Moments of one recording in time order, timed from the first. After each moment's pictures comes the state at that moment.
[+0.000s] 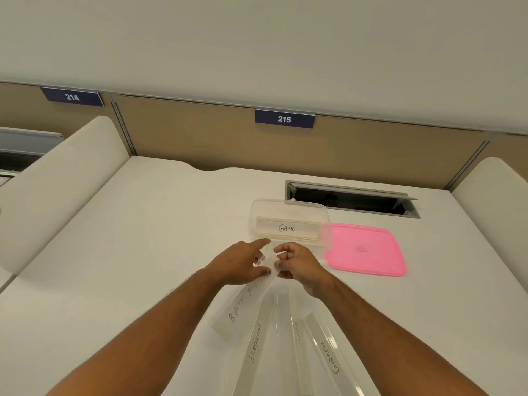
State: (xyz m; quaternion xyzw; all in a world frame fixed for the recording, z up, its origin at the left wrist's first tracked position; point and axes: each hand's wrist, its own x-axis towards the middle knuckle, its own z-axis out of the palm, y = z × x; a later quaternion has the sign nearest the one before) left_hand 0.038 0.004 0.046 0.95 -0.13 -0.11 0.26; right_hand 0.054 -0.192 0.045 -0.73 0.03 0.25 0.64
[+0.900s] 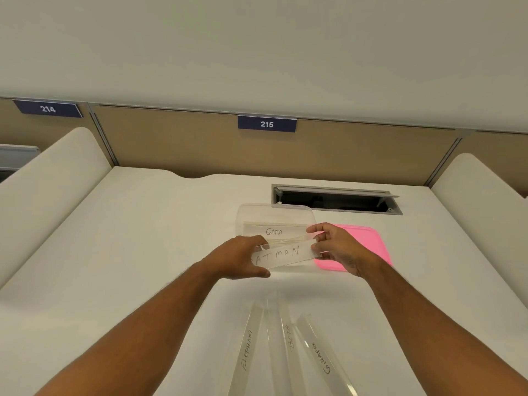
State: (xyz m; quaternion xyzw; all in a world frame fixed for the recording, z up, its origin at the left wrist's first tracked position) left_hand 0.060 -0.011 0.066 0.94 -0.18 -0.09 0.26; right_hand 0.091 -0.296 0.094 -0.77 0.03 0.22 0.60
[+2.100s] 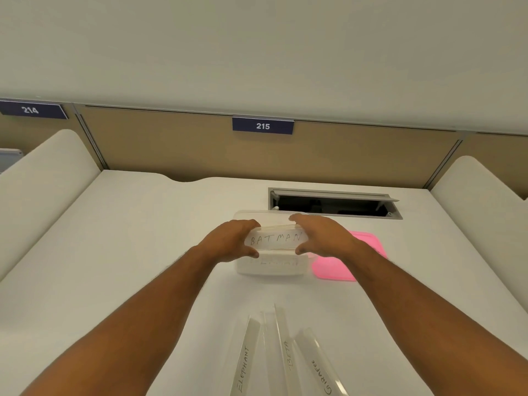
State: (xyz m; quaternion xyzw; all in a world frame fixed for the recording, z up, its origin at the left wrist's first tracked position) left_hand 0.124 -0.001 0.077 0.96 -0.17 -0.04 0.20; right_hand 0.145 -0.265 0.110 -0.97 -0.22 0.06 0.09
